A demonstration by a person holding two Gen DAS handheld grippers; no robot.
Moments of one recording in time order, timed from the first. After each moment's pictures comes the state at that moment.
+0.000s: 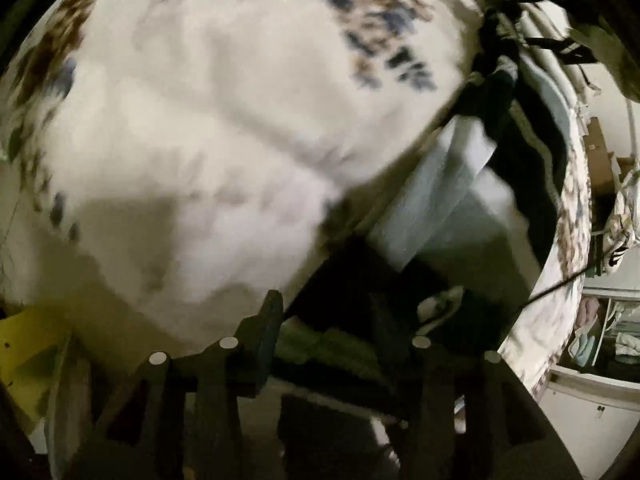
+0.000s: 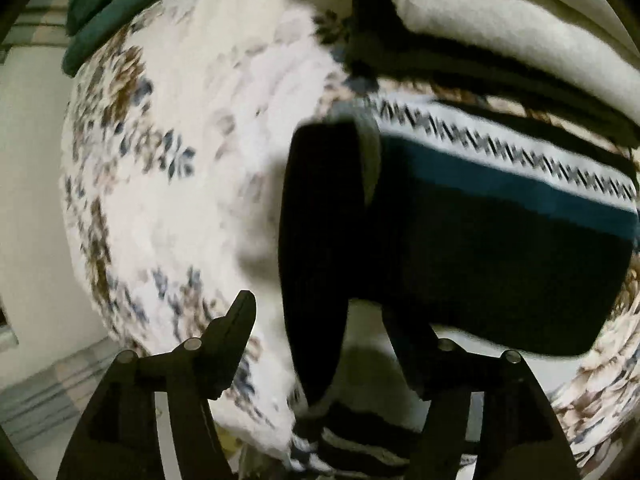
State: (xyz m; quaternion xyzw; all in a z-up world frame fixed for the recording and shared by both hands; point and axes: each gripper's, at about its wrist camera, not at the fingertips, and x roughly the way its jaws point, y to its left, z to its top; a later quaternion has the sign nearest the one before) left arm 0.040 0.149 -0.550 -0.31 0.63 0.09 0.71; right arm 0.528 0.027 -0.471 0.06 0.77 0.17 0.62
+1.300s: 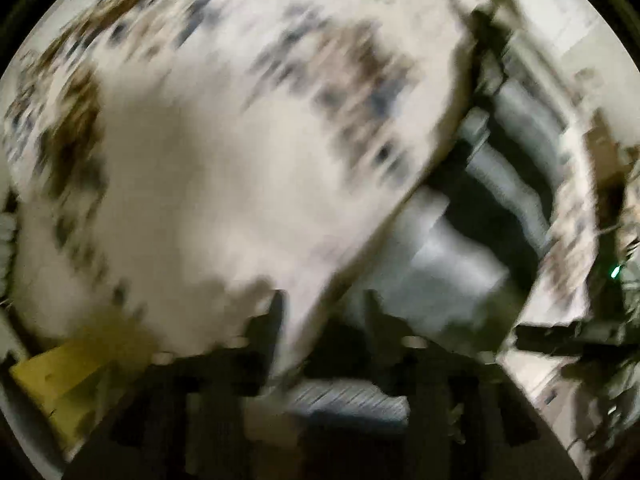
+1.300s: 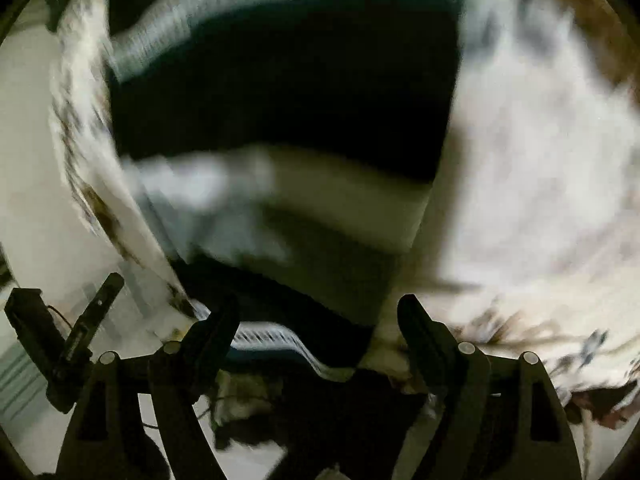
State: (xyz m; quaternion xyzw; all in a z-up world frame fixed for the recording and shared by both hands) left arm 0.119 0.163 -0.463 -0.26 0.60 0.10 0.75; right arm 0.181 -0.169 -0.510 0.11 0.82 0.17 0.53
